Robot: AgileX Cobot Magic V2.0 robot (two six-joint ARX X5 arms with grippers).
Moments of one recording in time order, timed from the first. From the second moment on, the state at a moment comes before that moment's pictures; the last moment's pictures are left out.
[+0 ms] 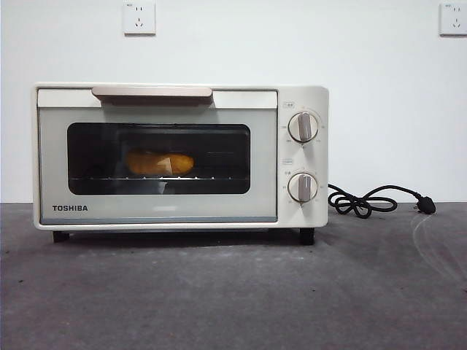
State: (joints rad) left arm -0.12 0.01 0.02 -0.18 0.01 0.03; right arm 0.73 1.32 1.50 -1.05 -0.15 -0.21
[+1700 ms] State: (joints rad) left arm -0.12 0.10 0.02 -0.18 0.01 0.04; right arm 0.73 1.32 1.50 -1.05 -0.15 -0.21
